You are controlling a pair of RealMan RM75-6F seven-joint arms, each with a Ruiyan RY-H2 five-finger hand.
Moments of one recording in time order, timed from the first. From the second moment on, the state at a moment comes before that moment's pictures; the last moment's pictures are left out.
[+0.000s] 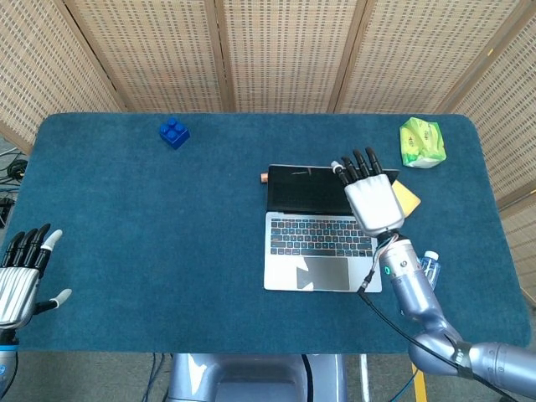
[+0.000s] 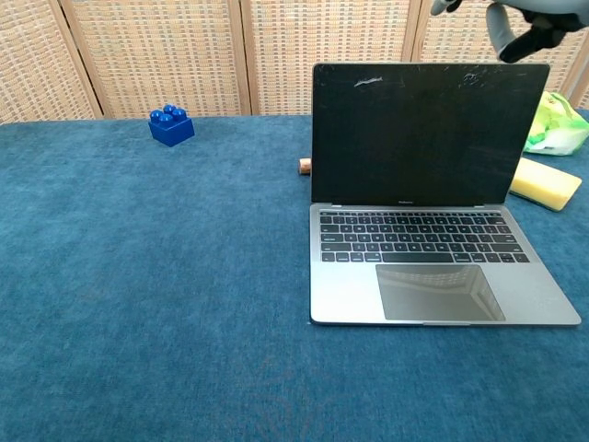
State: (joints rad) left arm -0.09 -1.17 -0.04 -1.60 1.55 1.51 0.14; right arm 0.73 -1.25 0.37 -1.84 -0.93 1.13 -0.93
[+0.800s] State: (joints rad) left arm -0.10 -1.18 -0.02 -1.60 1.57 1.51 0.15; right arm 0.79 -1.30 0.31 -1.68 -0.89 1.13 -0.83
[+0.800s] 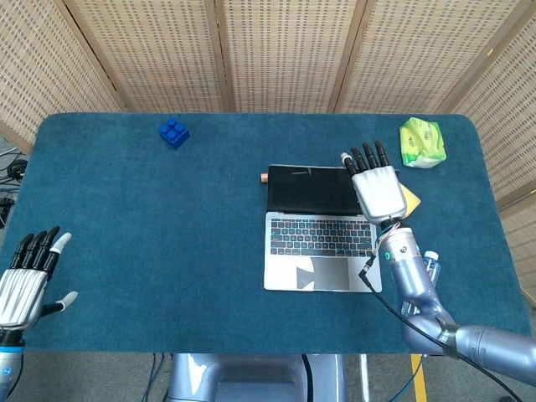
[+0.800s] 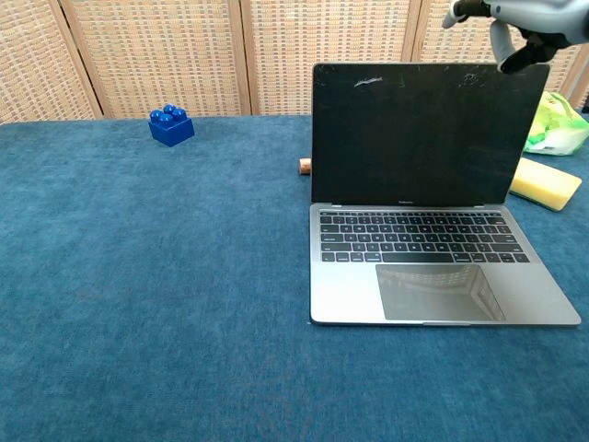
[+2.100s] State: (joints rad) left arm -0.11 -1.20 -0.01 -1.59 1.58 1.48 0.17; right arm 0.87 -1.34 0.27 -1.57 -0.84 1.12 -0.84
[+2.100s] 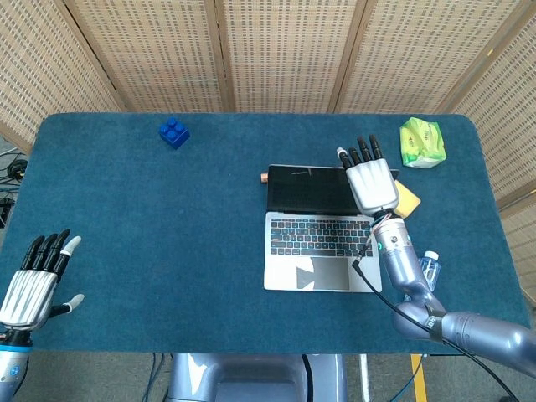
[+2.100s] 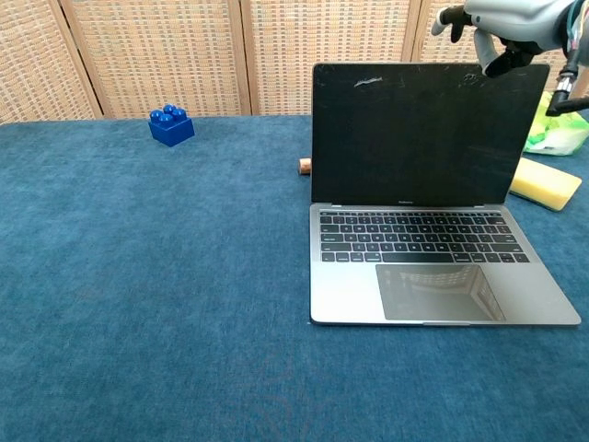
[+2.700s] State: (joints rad) left arm -0.11 -1.20 0.00 -1.59 1.59 1.48 0.18; right arm 0.87 -1.37 0.24 -1.56 -0.86 1.13 -0.82
